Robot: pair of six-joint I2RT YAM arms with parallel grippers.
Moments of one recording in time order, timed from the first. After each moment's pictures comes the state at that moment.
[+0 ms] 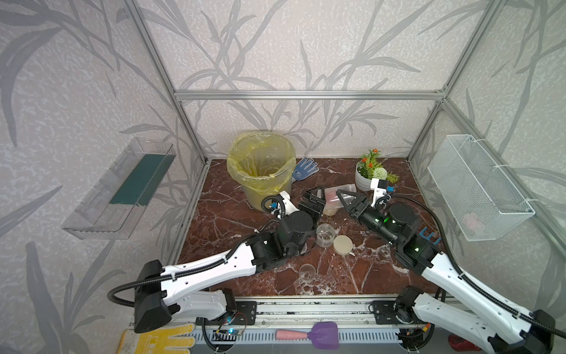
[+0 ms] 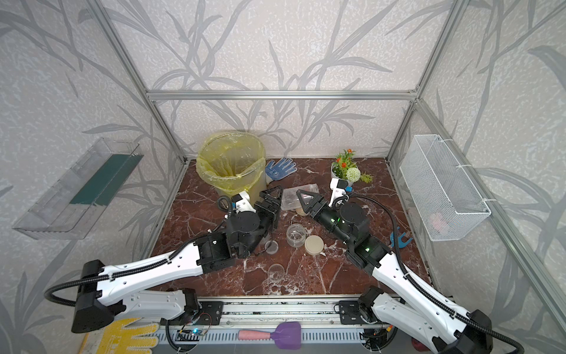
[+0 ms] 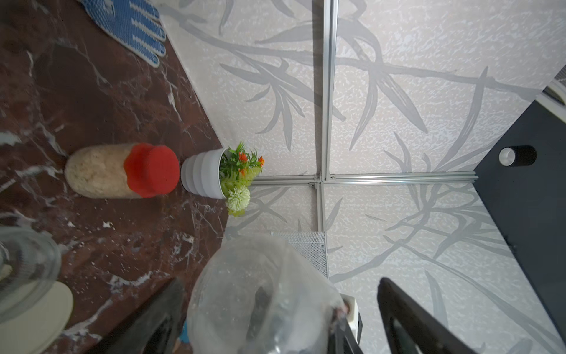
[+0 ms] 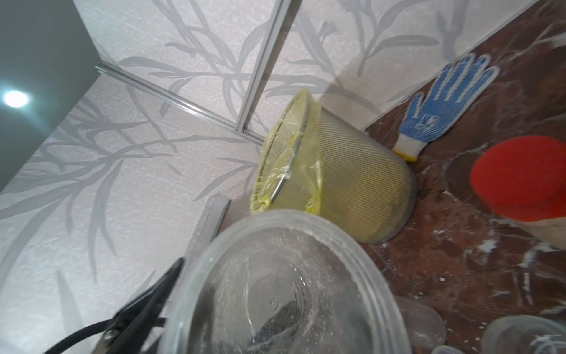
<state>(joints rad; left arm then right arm) -1.12 1.20 1.01 0.02 -0.70 -1.57 0.67 0.90 0.74 0.10 -0.04 1.09</state>
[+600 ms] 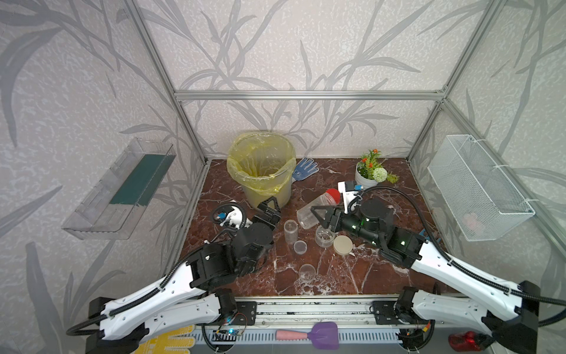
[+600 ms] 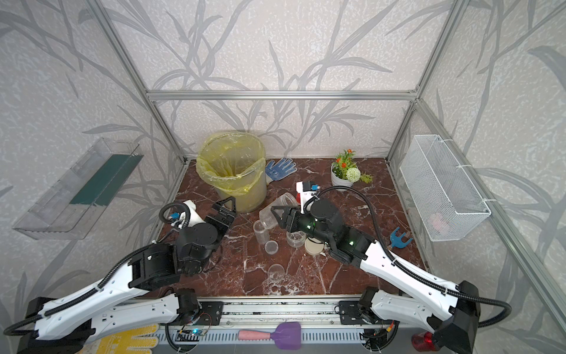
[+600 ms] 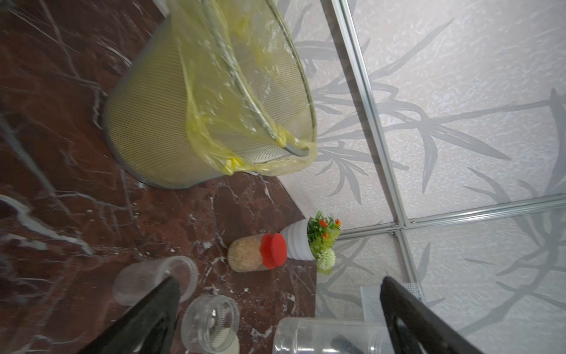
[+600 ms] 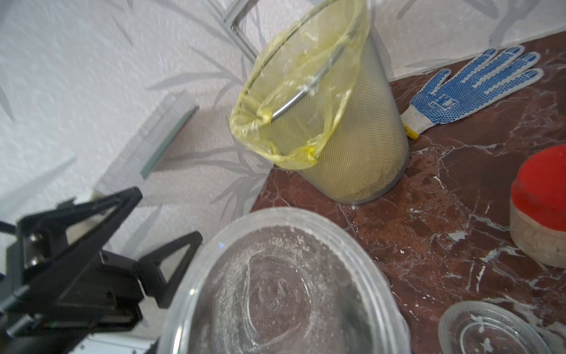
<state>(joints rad) -1.10 0.78 0.97 -0.71 -0.92 -1.48 0.95 1.09 0.95 -0.13 0.00 0.69</state>
